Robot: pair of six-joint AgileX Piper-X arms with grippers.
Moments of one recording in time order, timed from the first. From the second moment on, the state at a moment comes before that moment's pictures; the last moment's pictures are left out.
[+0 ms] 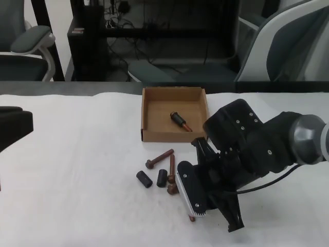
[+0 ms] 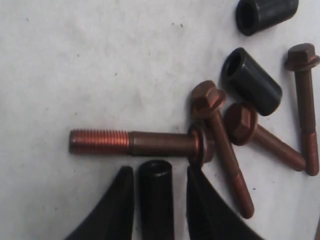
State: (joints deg) left arm -9.8 29.4 -38.8 36.4 28.4 1.6; right arm 33.4 103.2 -56.3 23.4 -8.8 -77.3
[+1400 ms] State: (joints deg) left arm -9.8 29.4 -41.0 36.4 28.4 4.0; right arm 36.2 92.2 -62.9 35.6 -6.5 -53.0
